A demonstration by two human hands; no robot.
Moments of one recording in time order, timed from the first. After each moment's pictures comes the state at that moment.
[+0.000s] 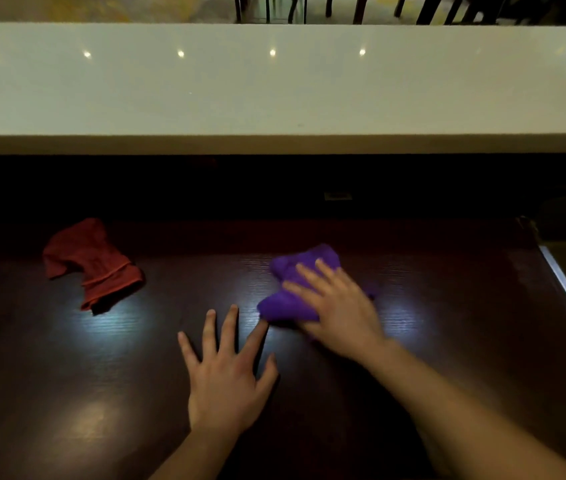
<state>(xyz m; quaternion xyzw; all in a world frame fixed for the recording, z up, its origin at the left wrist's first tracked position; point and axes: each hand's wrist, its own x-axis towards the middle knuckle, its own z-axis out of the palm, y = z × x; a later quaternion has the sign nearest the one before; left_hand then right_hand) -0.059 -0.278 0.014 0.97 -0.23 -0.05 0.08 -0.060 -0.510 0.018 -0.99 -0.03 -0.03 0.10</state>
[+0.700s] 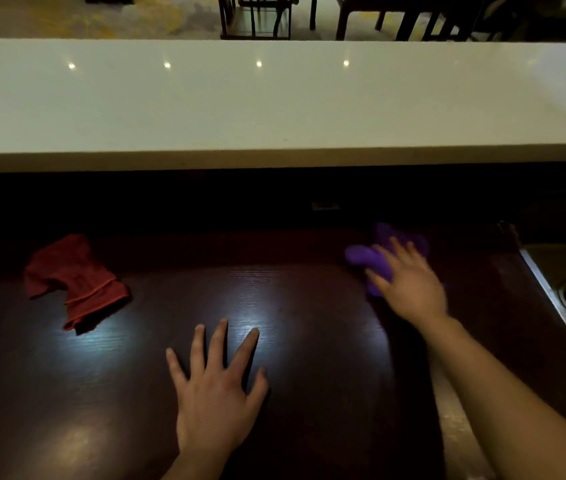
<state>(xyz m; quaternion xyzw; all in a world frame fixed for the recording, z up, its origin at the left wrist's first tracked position) -0.060 -0.277 0.017 0.97 -0.23 -0.05 0.09 -0.074 -0.634 0.028 -0.97 0.24 -0.02 0.07</state>
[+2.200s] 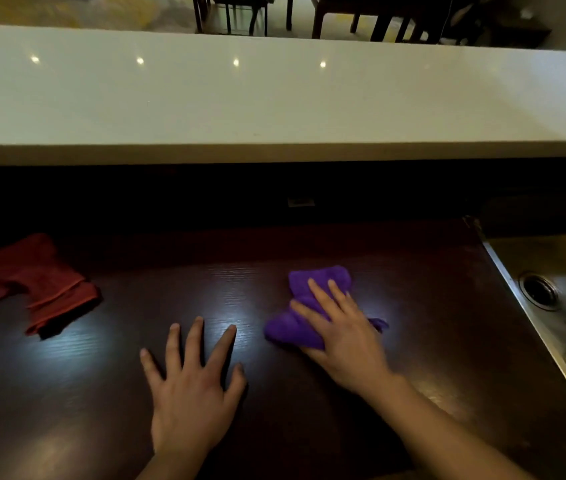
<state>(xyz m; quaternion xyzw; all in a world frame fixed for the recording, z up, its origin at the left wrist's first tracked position) -0.062 -0.280 0.028 0.97 -0.23 -0.05 0.09 -0.122 -0.532 0.022 -0.99 0.07 0.00 0.08</state>
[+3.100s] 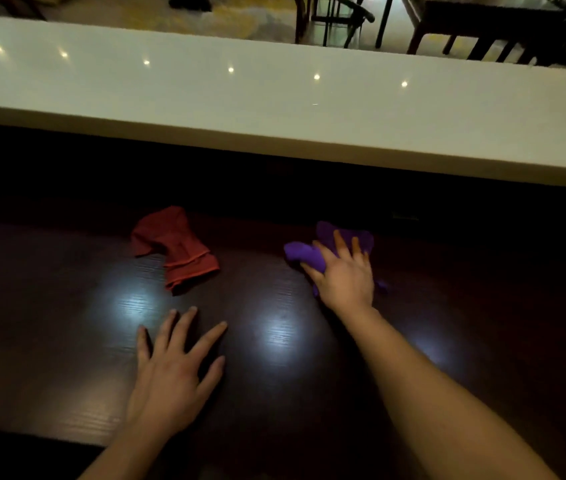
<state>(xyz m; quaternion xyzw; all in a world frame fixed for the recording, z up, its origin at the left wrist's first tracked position) -0.012 -0.108 0.021 0.97 -0.20 -0.03 0.10 0.048 -0.422 0.026 -0.98 0.15 -0.01 0.09</state>
